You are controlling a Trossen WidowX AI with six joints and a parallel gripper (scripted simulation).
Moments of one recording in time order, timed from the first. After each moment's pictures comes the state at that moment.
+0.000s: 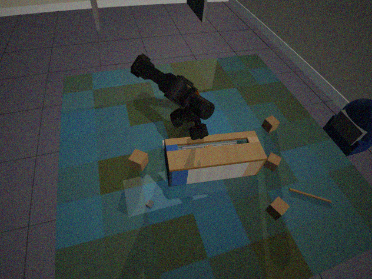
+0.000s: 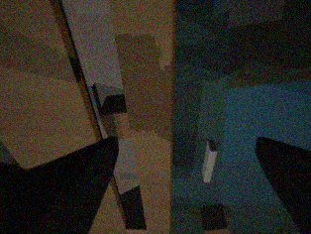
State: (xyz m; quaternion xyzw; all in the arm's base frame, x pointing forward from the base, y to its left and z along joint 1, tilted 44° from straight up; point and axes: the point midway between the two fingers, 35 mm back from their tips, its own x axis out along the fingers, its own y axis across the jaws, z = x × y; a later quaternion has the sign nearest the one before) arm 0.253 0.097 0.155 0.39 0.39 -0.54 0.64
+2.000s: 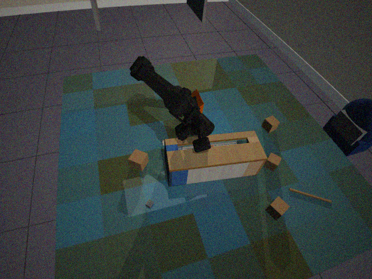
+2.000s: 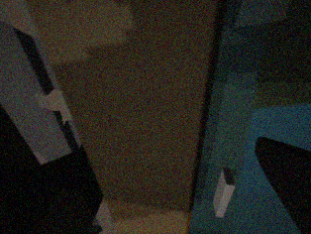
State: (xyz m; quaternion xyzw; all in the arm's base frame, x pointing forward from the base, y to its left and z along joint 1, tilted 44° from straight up) arm 0.267 0.063 0.092 0.39 0.38 -0.54 0.64
